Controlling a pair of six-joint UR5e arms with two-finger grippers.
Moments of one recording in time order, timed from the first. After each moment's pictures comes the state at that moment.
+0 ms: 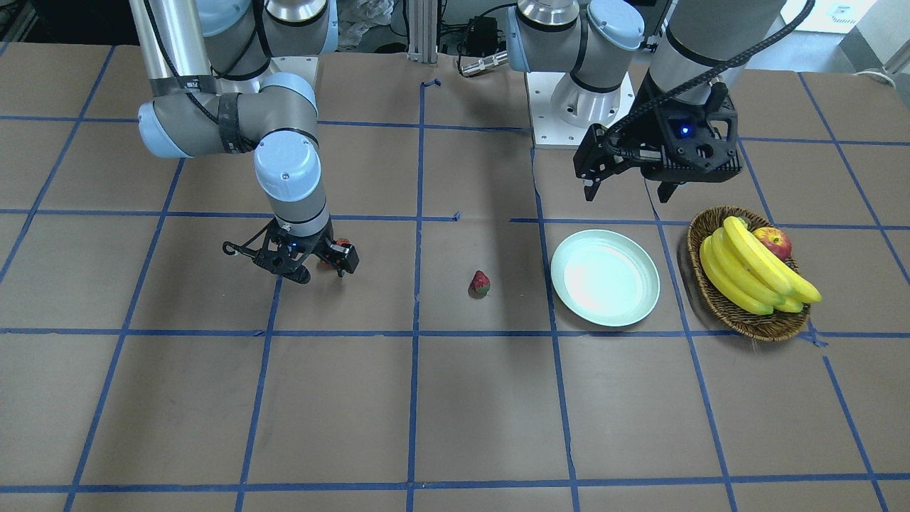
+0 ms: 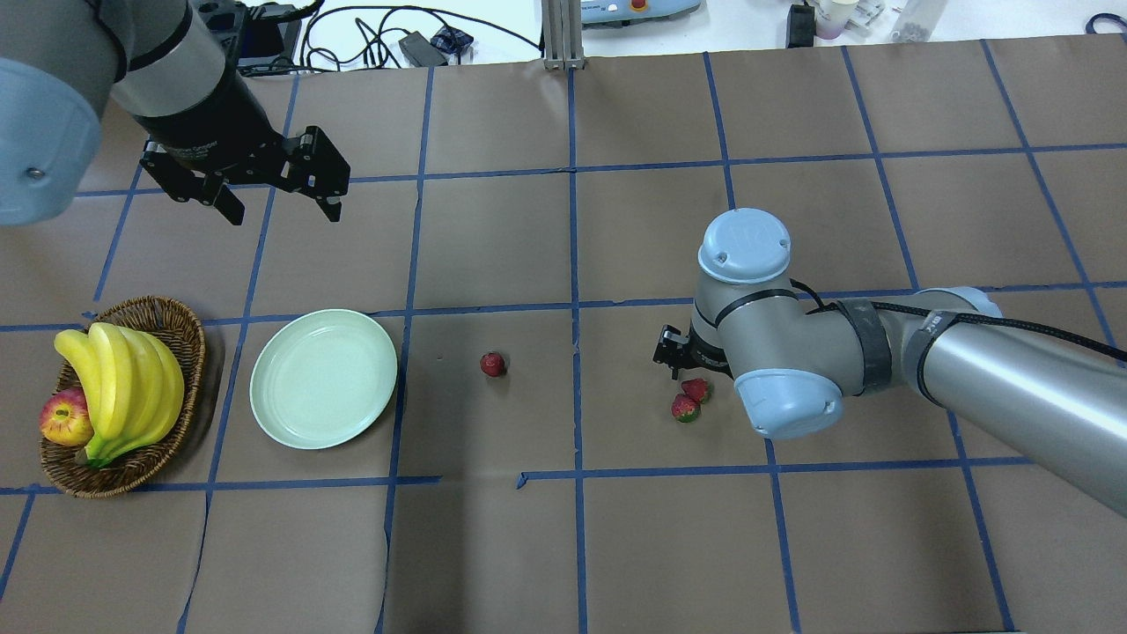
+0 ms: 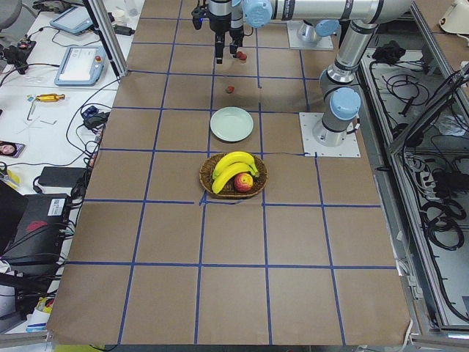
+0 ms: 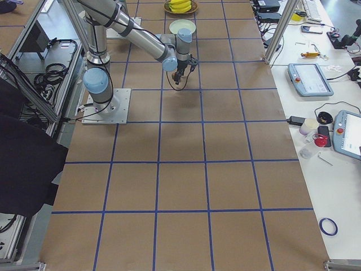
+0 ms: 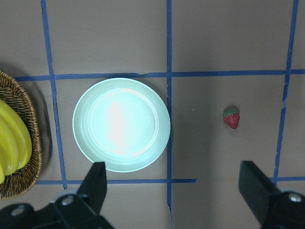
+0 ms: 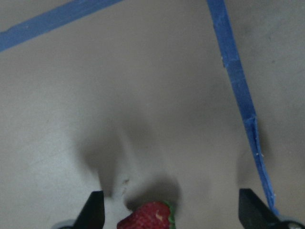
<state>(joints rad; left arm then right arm) -1.55 -1.56 -1.60 -1.52 1.58 0.02 1.73 -1.30 2.14 -2.34 -1.61 0.55</state>
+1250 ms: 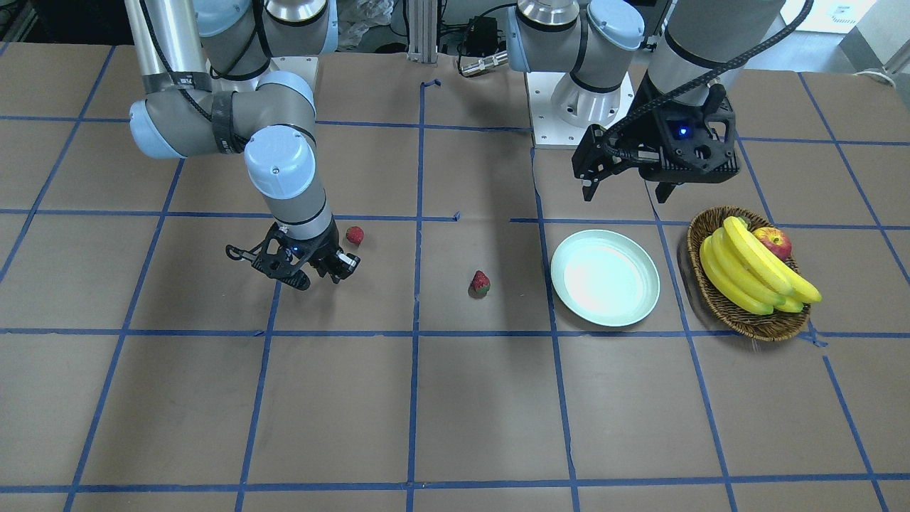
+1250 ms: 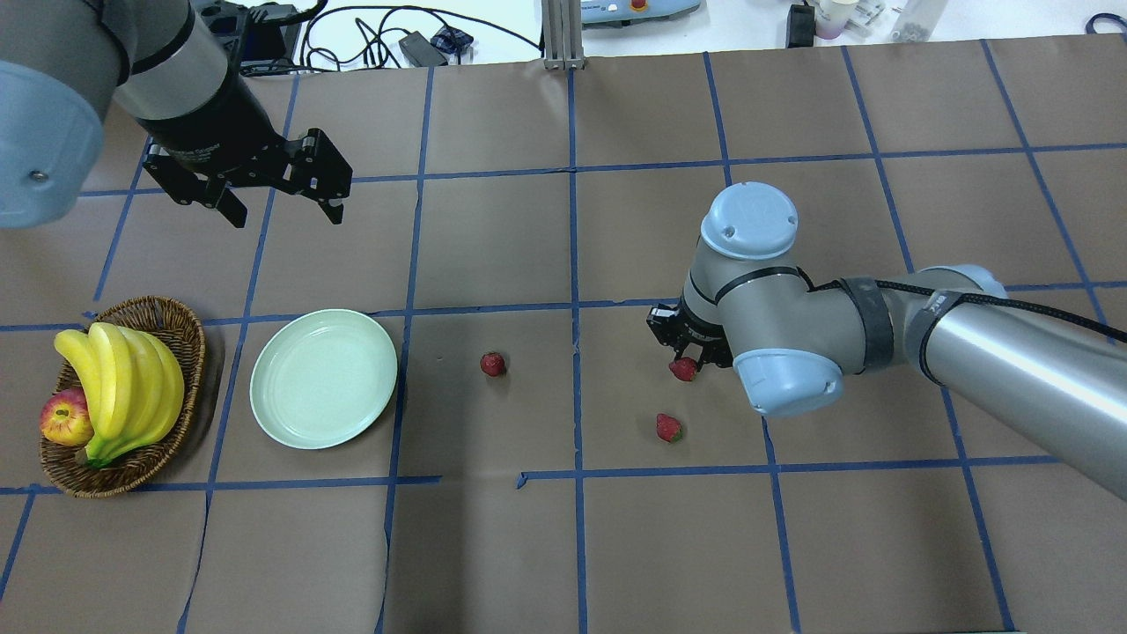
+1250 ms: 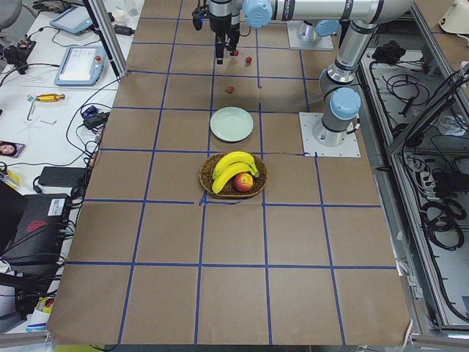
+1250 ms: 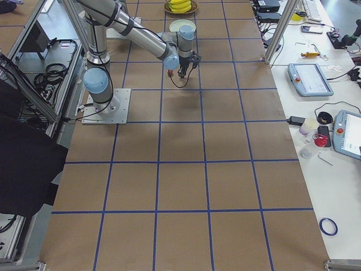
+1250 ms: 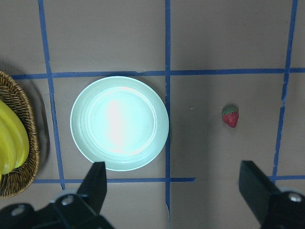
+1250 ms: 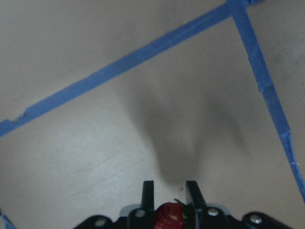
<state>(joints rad) -1.55 -1.56 -1.60 -1.52 1.58 0.02 1.74 -1.31 2.05 -2.31 -1.53 0.62</state>
